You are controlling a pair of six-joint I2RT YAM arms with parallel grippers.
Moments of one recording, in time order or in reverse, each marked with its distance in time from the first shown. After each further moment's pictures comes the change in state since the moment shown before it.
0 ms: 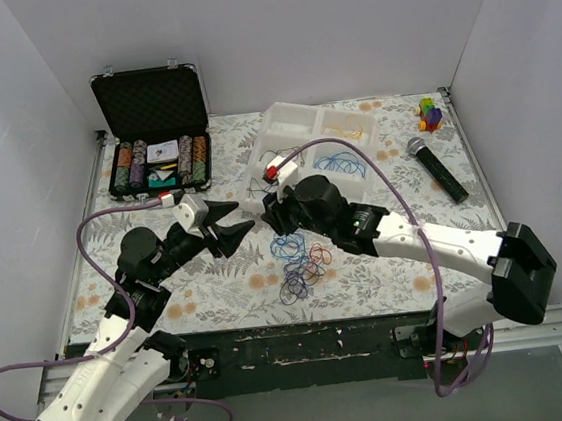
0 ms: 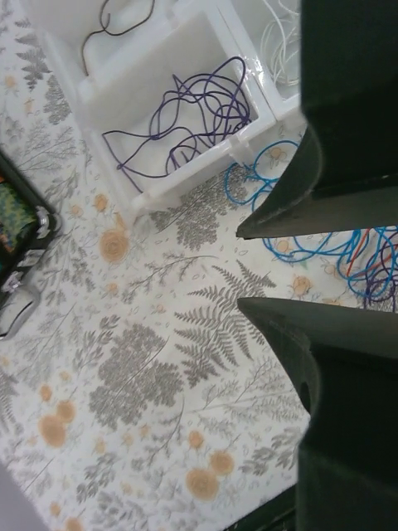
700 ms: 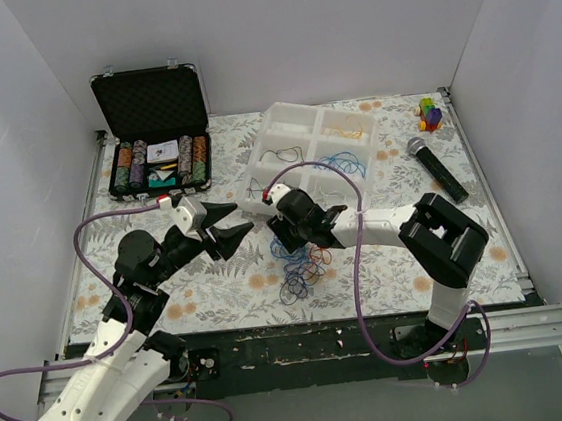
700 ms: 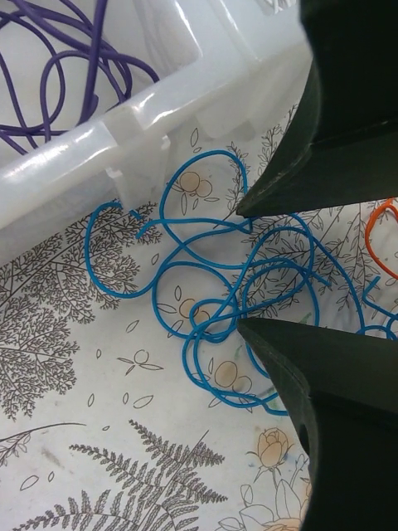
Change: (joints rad) left arm 0.000 -0.027 0.000 -0.021 0.002 0.005; right arm -0.099 0.404 -0.010 -0.067 0.030 -0.023
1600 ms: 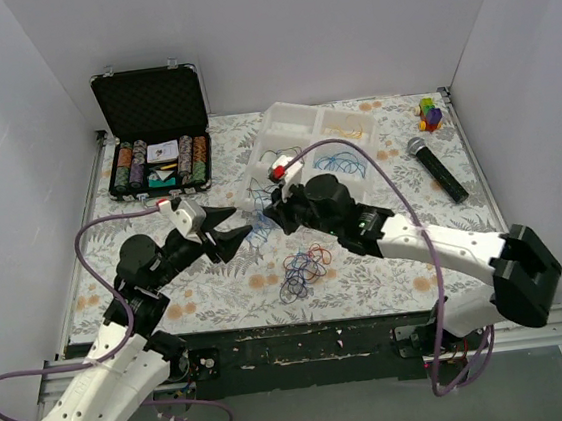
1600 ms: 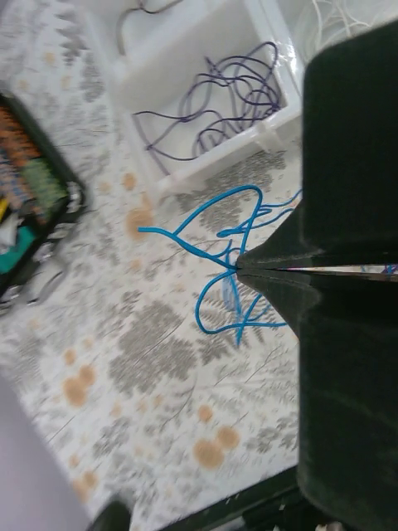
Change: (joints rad) left arm 0.000 -0.021 -0.026 0.000 -0.020 -0.014; right arm 0.053 -0.355 -0.043 0.166 -0.126 0.002
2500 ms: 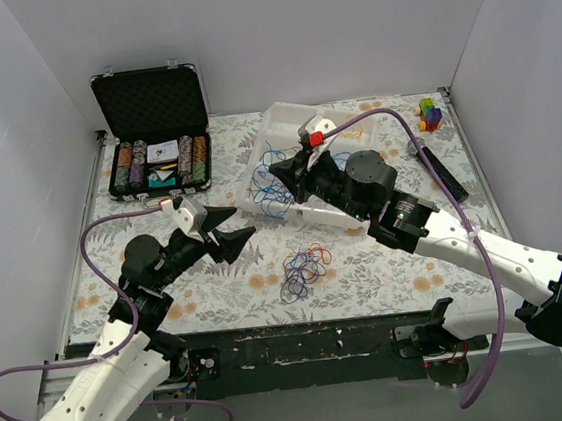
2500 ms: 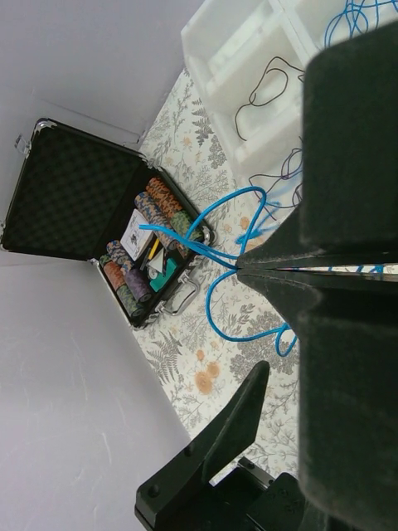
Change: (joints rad) left arm 0.000 0.005 -0.055 0.045 -0.017 -0.053; right arm 0.006 -0.229 0.159 -0.005 0.076 -0.058
